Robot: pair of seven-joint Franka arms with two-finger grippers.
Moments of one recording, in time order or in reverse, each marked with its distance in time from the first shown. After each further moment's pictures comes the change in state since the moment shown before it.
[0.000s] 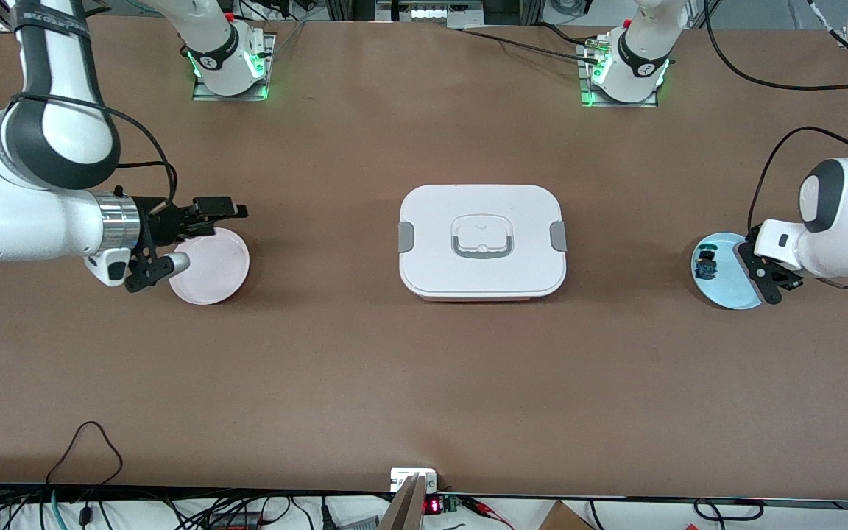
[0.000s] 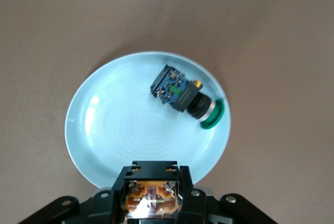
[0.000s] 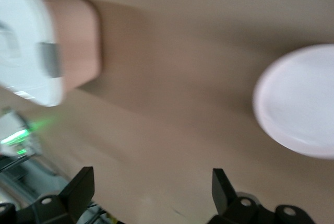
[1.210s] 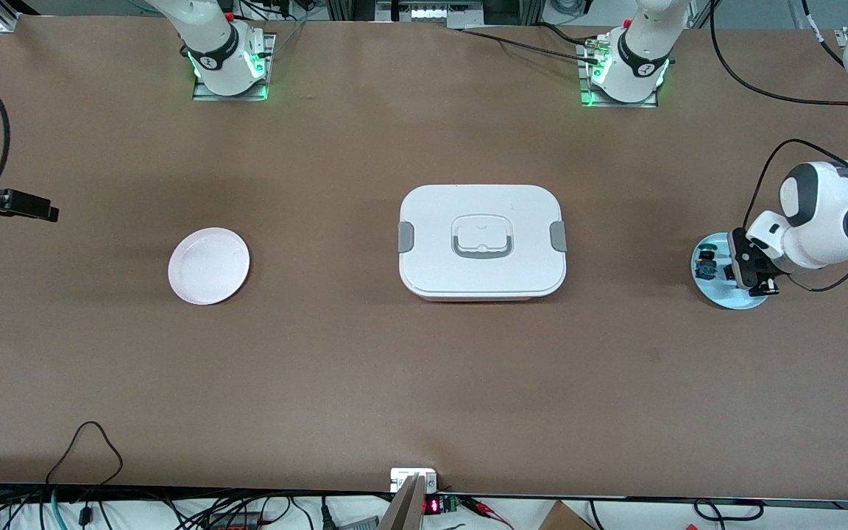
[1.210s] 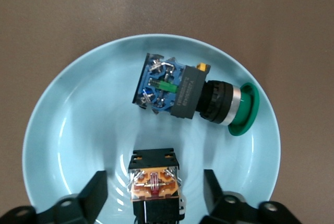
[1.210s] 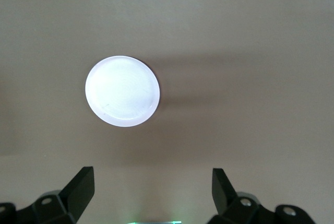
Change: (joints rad) left arm 0.105 0.081 -0.014 -0.118 0.007 0.312 0.297; right arm -0.204 -0.095 0.002 0.174 -0.371 -0.062 0.112
